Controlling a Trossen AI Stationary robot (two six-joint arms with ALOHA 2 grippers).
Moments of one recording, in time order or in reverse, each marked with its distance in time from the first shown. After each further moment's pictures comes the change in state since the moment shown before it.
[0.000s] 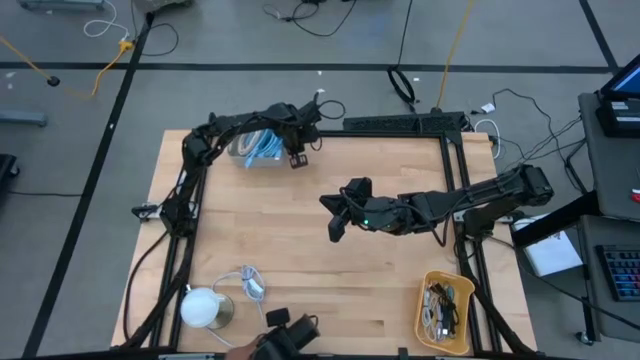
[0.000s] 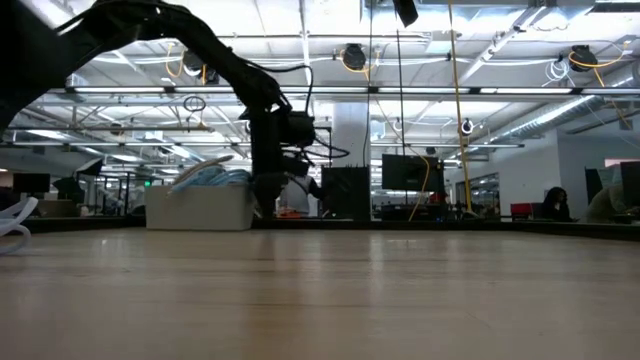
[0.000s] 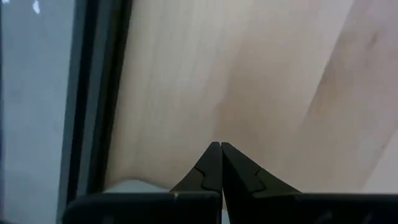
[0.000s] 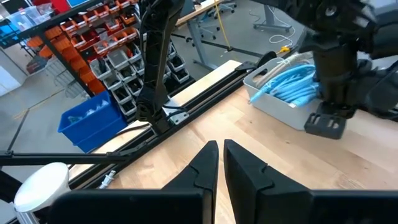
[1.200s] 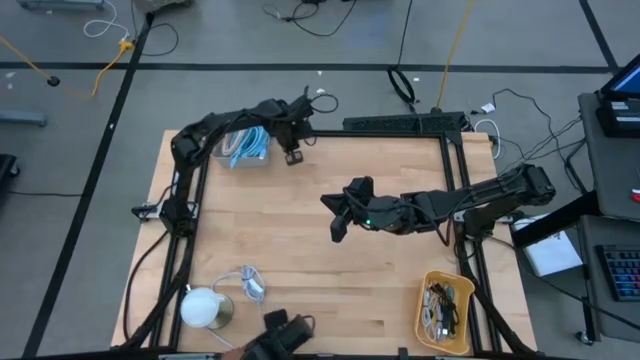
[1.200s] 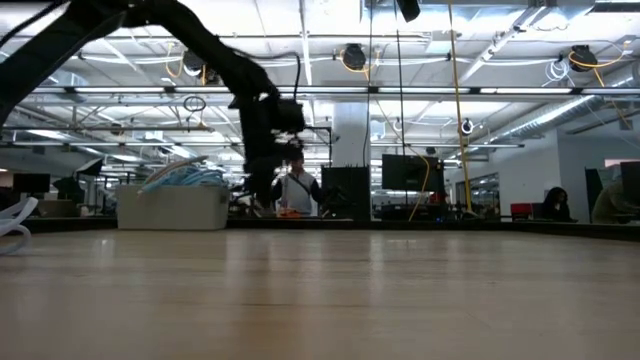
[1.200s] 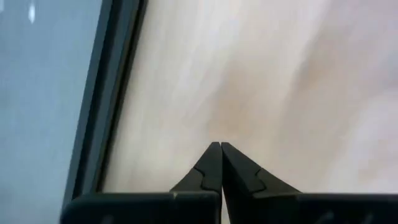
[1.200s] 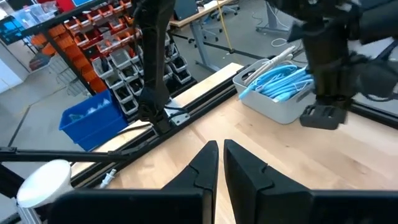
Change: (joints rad) left arm 0.030 -0.098 -0.084 0.039 0.049 0.005; right arm 0.008 -0.017 0.001 -0.003 0.001 -0.023
